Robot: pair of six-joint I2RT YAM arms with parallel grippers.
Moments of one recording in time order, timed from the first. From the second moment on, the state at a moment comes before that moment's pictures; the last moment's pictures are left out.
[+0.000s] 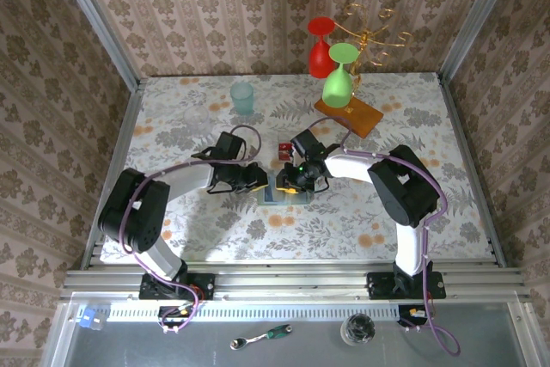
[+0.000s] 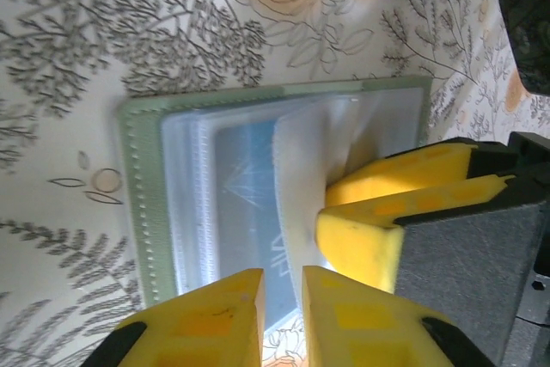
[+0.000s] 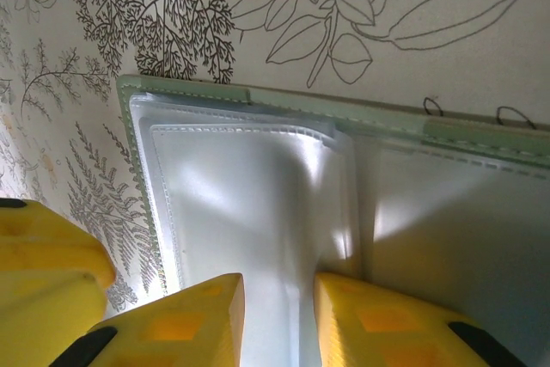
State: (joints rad) left arm -0.52 1.64 0.86 -0.27 0.54 -0.68; right arm 0.59 1.94 1.15 -0.31 -0.46 0.76
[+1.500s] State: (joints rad) left arm -0.60 1.72 0.96 -0.22 0.57 -0.75; right arm 0.54 1.78 1.06 -0.30 -0.46 0.76
